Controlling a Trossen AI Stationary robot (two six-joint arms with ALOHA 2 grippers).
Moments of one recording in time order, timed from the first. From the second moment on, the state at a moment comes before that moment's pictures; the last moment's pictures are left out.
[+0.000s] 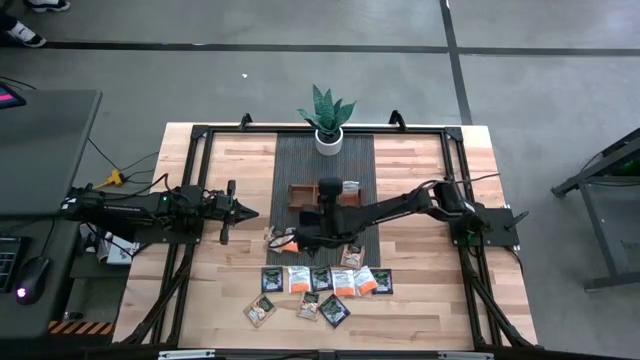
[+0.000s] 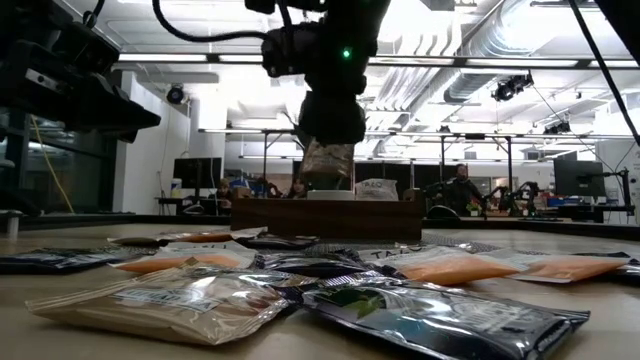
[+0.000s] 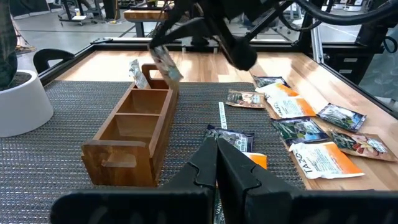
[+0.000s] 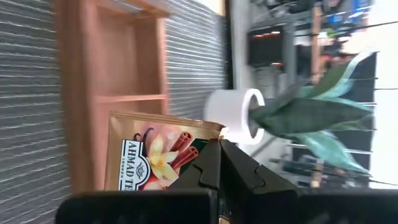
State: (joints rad) left arm -0.02 0.20 0.02 0.00 0.00 -0.01; right arm 0.18 2.20 1.85 -1.06 1.03 0.05
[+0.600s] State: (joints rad) left arm -0.02 0.20 0.02 0.00 0.00 -0.01; right arm 0.09 2.20 1.63 -0.70 1.11 -0.16
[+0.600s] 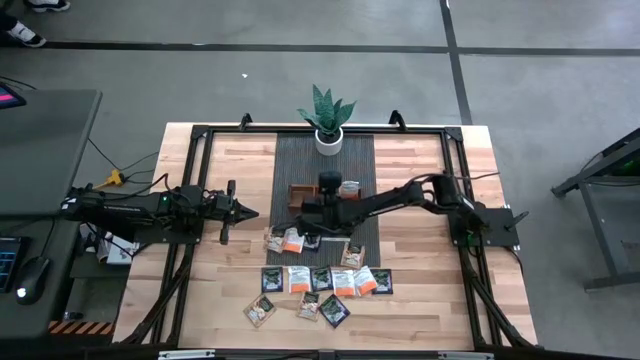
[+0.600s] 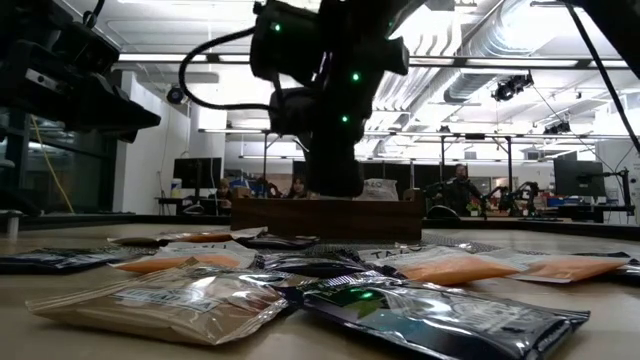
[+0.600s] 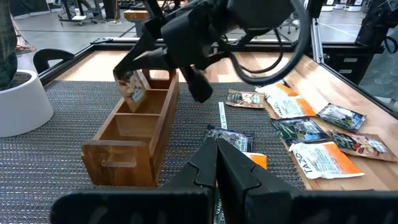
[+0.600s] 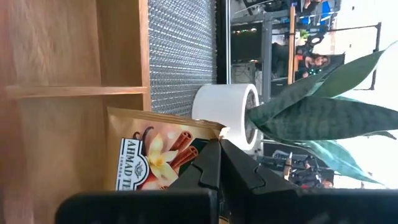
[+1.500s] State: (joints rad) left arm -0.02 0.20 0.02 0.00 0.00 -0.01; right arm 0.07 2.20 1.54 -0.53 1.07 -0.30
